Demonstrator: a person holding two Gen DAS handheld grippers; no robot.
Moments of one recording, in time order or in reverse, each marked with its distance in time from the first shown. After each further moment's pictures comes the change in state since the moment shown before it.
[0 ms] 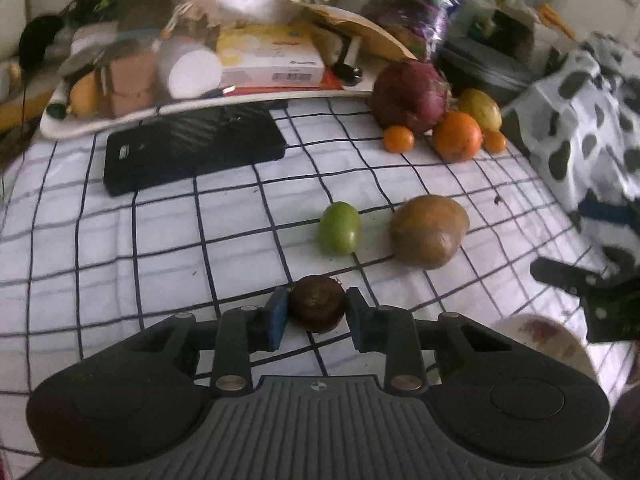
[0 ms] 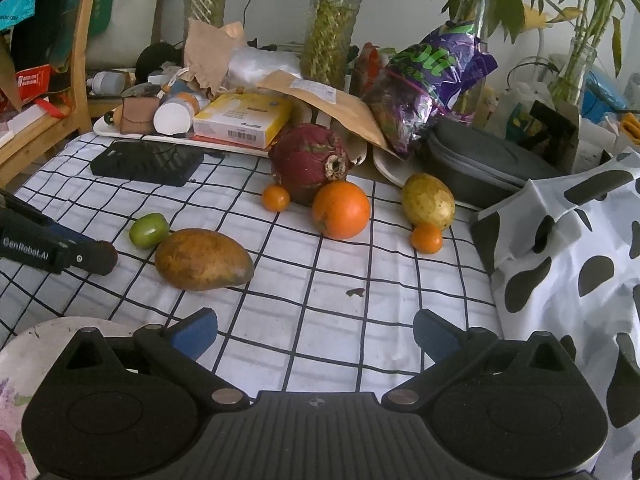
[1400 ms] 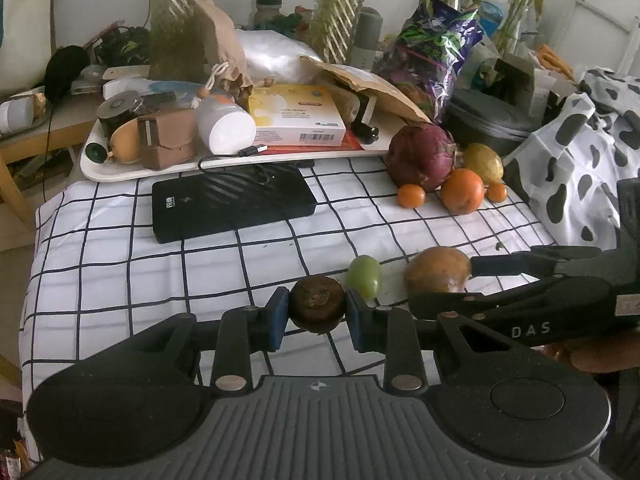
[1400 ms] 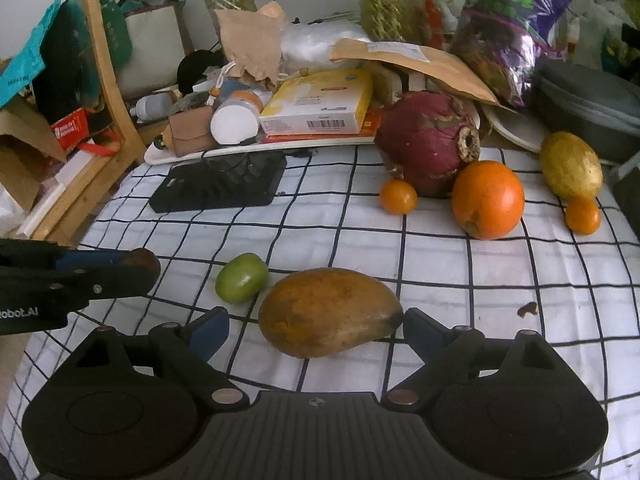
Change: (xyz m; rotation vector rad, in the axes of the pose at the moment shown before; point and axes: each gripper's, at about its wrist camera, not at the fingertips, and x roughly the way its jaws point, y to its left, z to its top) left arm -0.034 0.020 0.007 -0.031 -0.133 0.018; right arm 0.066 0.036 0.033 0.192 0.078 0.299
